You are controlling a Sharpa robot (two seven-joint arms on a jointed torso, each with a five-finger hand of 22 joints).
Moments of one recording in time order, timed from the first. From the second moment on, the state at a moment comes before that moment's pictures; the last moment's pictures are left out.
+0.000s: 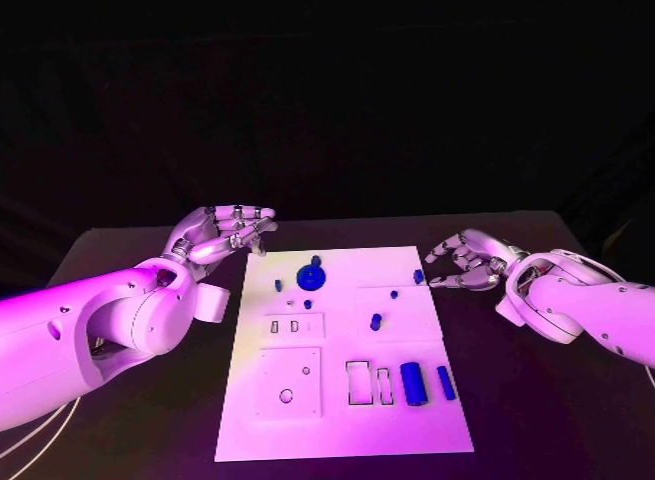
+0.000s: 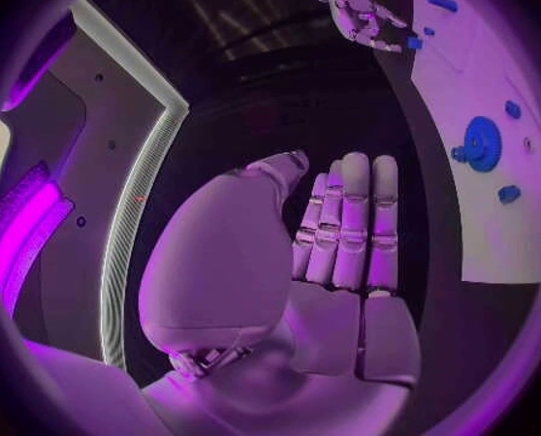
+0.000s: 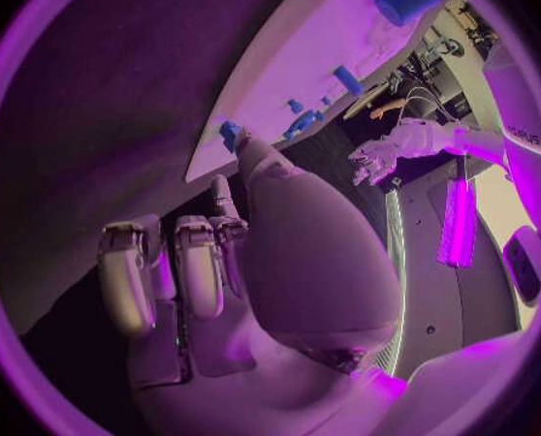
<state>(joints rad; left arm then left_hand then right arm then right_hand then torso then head) 1.19 -0.96 -0.01 1.64 -0.09 -0.36 0.43 1.48 -0.21 0.45 0.24 0.20 0.91 0.19 0.21 0.20 1.18 0.12 0.08 0.12 1.11 0.05 0.84 0.78 0.16 0.80 0.16 1.02 0.66 1.22 -0.92 -0.12 1.34 -1.11 -0.37 0.13 1.49 -0.20 0.20 0.17 0.06 0.93 0.16 0.12 0.34 1.47 0.08 1.57 1.31 1.46 0.01 1.57 1.31 0.01 1.47 0.11 1.57 1.31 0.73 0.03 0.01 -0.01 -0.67</state>
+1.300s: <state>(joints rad) 1.19 -0.96 -0.01 1.64 -0.09 -0.36 0.43 1.48 -0.21 0.46 0.24 0.20 0.91 0.19 0.21 0.20 1.18 0.12 0.08 0.12 1.11 0.05 0.84 0.78 0.16 0.80 0.16 1.02 0.66 1.20 -0.85 -0.13 1.28 -1.11 -0.36 0.10 1.49 -0.13 0.28 0.18 0.06 1.01 0.14 0.14 0.34 1.47 0.06 1.57 1.31 1.47 -0.02 1.57 1.31 0.01 1.47 0.09 1.57 1.31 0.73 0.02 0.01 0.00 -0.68</state>
